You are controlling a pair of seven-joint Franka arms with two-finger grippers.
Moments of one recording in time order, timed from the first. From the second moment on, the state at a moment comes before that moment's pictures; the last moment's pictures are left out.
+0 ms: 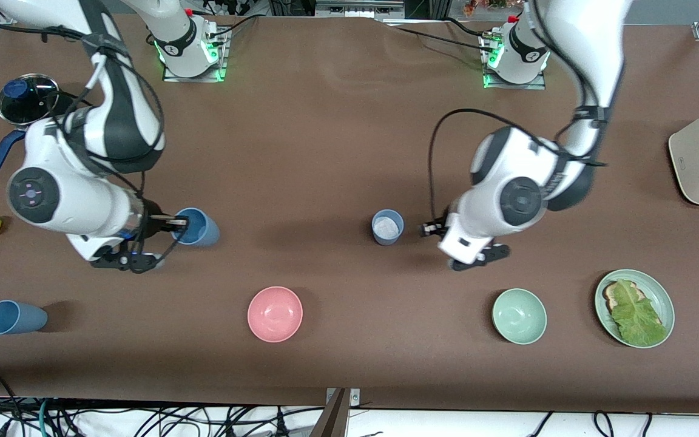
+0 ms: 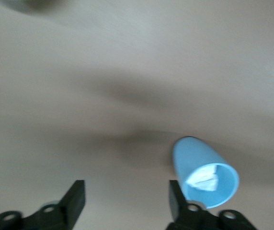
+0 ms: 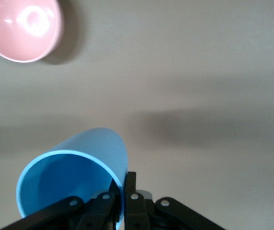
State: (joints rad) left arm -0.26 0.57 -0.08 -1.41 -0.17 1.80 -0.57; right arm 0.25 0.48 0.02 -1.44 0.09 1.79 0.31
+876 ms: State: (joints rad) left arm 0.12 0.52 -0.08 -1.41 0.00 1.61 -0.13; right arm 0.70 0.57 0.02 -1.24 0.09 1.86 1.11
